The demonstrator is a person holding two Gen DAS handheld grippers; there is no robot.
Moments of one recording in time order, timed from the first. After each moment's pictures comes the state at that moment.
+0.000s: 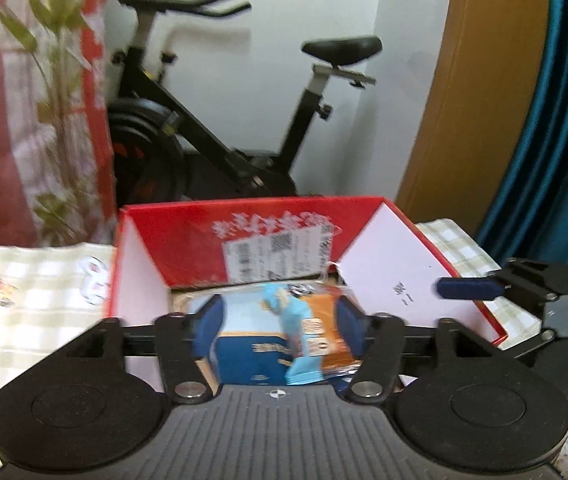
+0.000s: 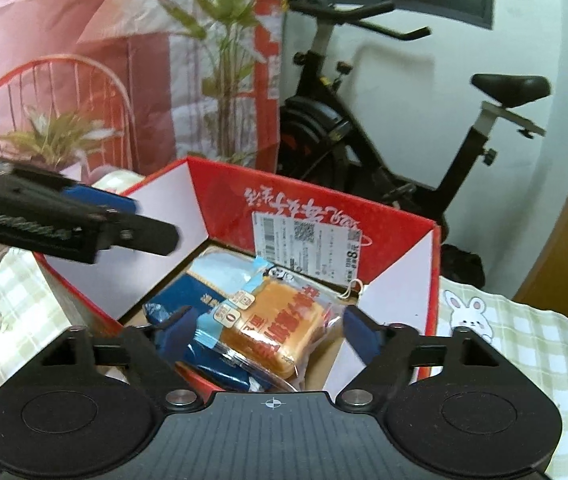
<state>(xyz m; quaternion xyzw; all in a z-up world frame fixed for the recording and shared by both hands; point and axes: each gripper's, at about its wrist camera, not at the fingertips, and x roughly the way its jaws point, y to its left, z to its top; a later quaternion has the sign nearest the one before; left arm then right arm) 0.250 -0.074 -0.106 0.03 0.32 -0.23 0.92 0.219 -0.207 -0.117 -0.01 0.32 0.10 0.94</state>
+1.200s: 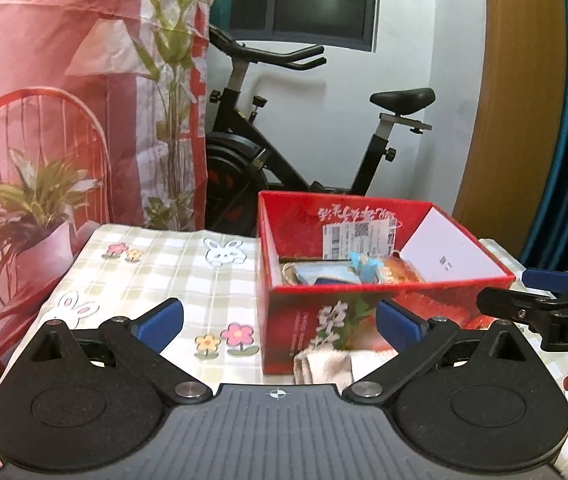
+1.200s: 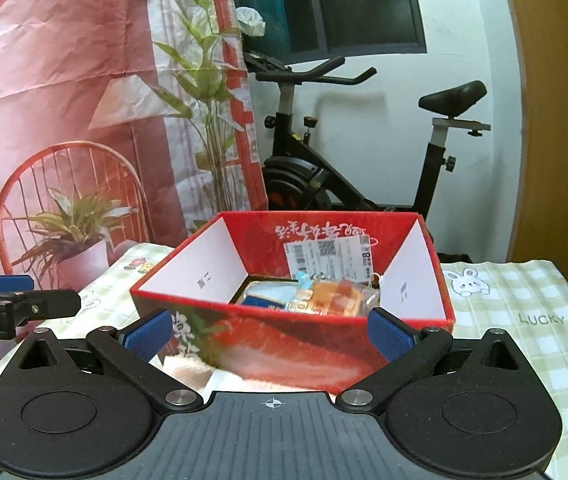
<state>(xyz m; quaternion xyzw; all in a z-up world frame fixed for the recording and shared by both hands) 0.113 0.019 -0.103 0.01 0.26 -0.12 0.96 0.094 -0.167 -0.106 0.08 0.23 0.06 0.97</state>
